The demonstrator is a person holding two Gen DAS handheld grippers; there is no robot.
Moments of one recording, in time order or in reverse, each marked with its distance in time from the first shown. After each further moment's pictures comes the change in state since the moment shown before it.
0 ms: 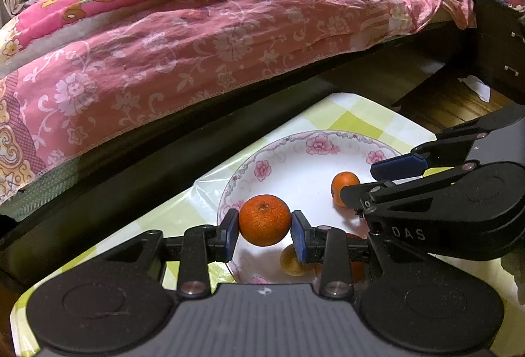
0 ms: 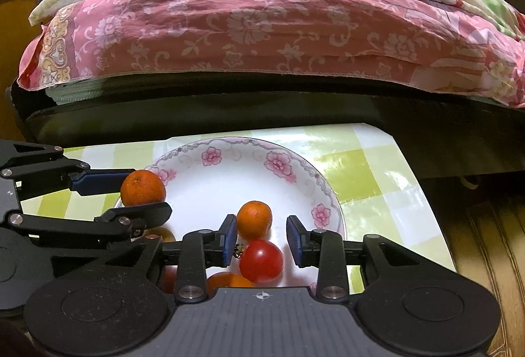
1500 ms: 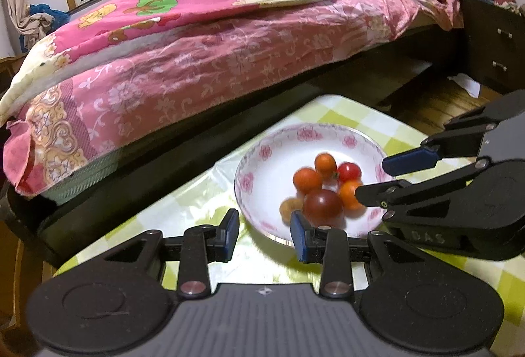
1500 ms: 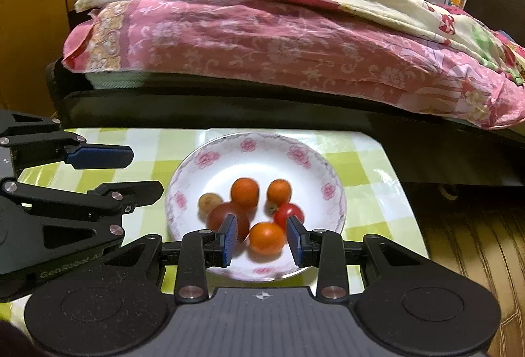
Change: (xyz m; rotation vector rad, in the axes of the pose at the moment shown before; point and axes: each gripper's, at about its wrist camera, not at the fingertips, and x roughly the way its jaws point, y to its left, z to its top) left arm -0.086 -0.004 -0.033 0.037 -0.023 0.020; right arm -0.076 0.045 -0.026 -0.098 -0.016 -0.037
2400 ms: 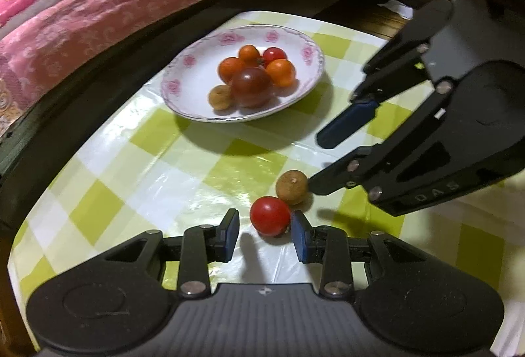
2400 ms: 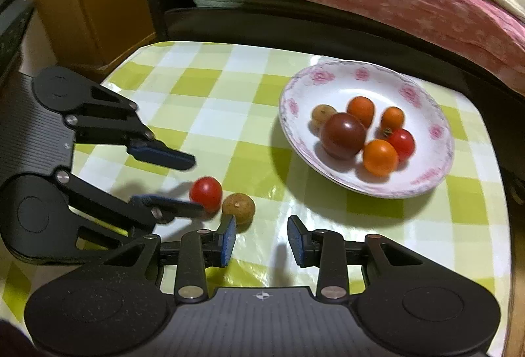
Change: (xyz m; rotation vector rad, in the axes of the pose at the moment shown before) left arm 0.005 -0.014 -0.072 0.205 0.172 -0.215; right arm 0.010 0.034 -0.045 -0.190 0.161 0.306
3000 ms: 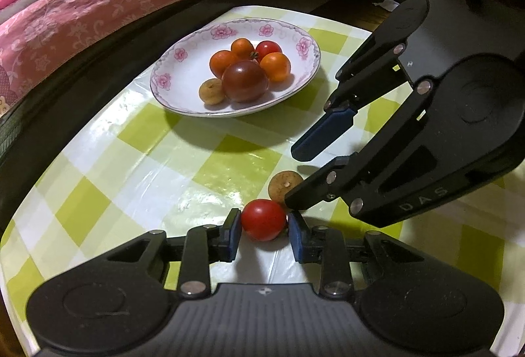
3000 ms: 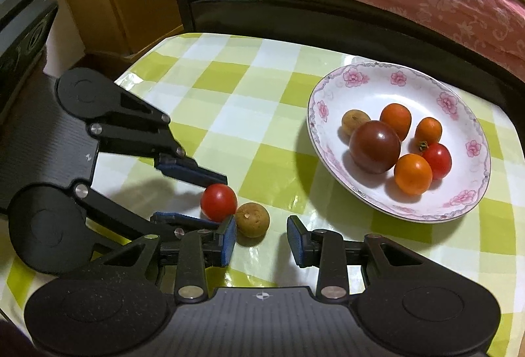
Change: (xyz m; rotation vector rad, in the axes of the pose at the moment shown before) left arm 0.008 0.002 -0.002 -0.016 0.006 -0.027; right arm 0.018 -0.006 0.007 -0.043 0.017 0.100
